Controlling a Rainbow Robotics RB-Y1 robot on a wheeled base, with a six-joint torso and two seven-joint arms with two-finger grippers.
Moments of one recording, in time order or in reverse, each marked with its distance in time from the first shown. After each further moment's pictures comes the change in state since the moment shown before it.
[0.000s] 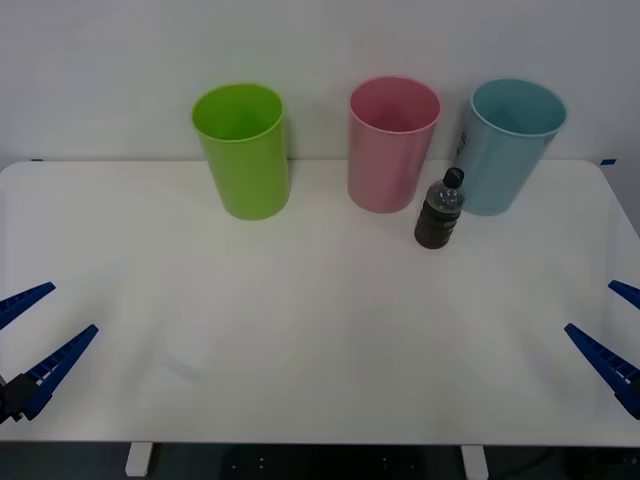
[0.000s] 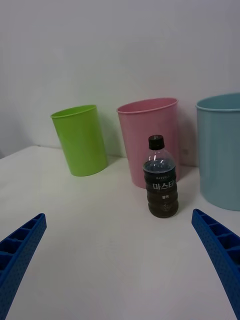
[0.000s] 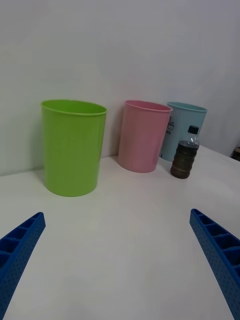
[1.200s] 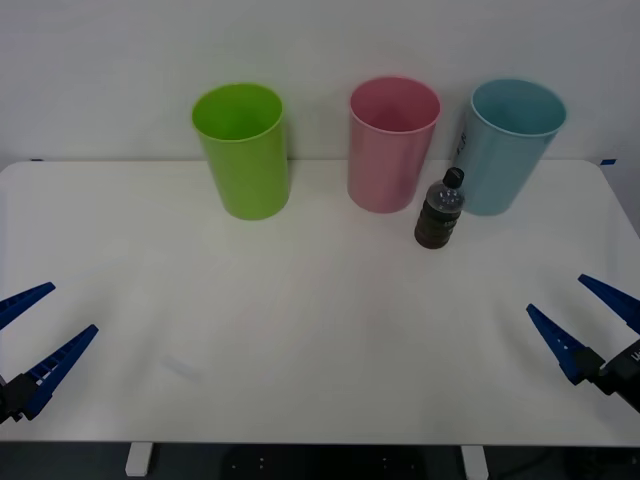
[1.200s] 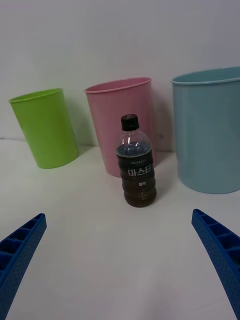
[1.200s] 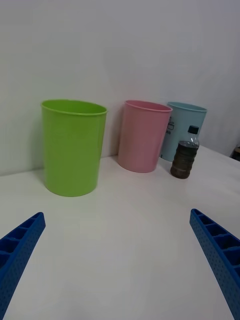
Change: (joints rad) right arm -0.025 0.012 0.162 0.009 0.026 0.280 0.083; left arm 0.000 0.000 0.000 0.000 0.000 0.000 0.000
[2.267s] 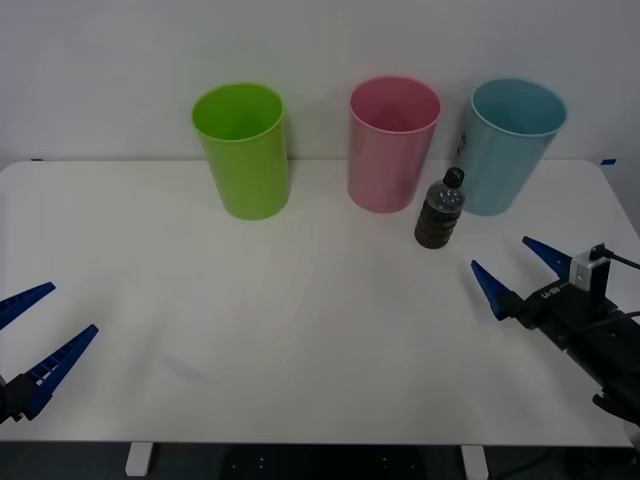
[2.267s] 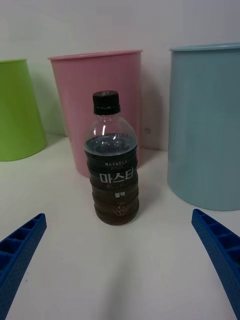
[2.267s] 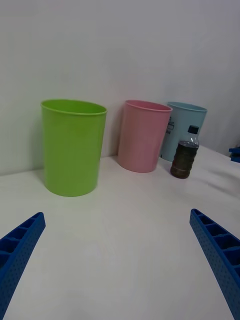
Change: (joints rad) right arm -0.327 0.003 0.186 0.310 0.019 0.217 0.185; left arm 0.000 0.000 0.000 0.000 0.000 0.000 0.000
